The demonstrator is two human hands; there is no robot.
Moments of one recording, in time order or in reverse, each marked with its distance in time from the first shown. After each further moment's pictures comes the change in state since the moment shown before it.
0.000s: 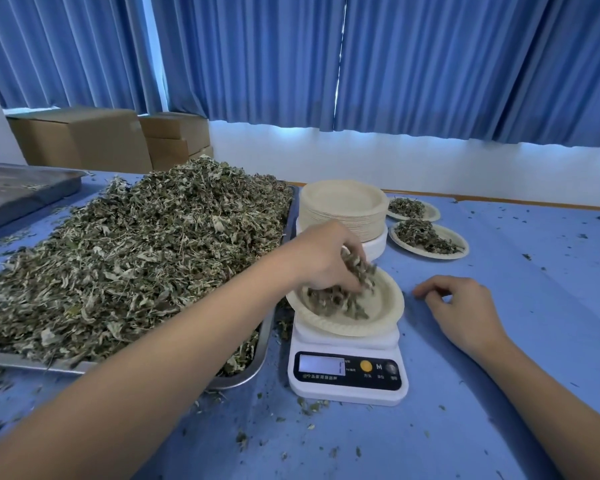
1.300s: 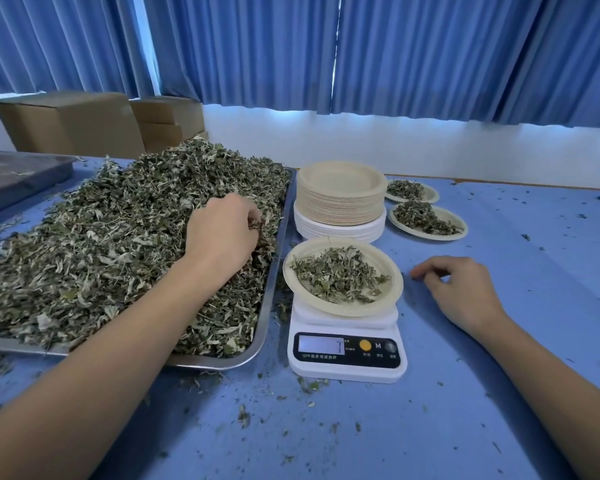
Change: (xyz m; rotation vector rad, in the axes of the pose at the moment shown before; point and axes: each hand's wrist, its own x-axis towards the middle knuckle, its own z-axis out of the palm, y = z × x) left_hand -0.027 -0.094 -0.014 0.331 0.608 -0.282; right_hand 0.000 -0.002 -0.002 0.007 -0.037 0.019
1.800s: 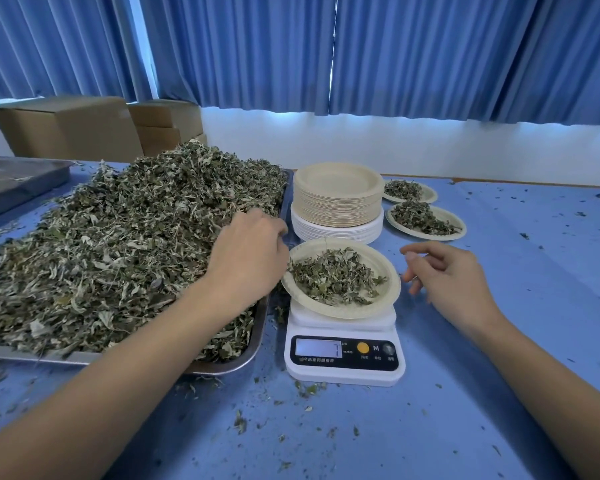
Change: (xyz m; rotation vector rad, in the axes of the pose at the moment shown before) left_hand -0.026 0.031 0.008 0.024 -0.079 0.177; right_hand -0.008 -0.028 0.002 0.462 0.016 0.092
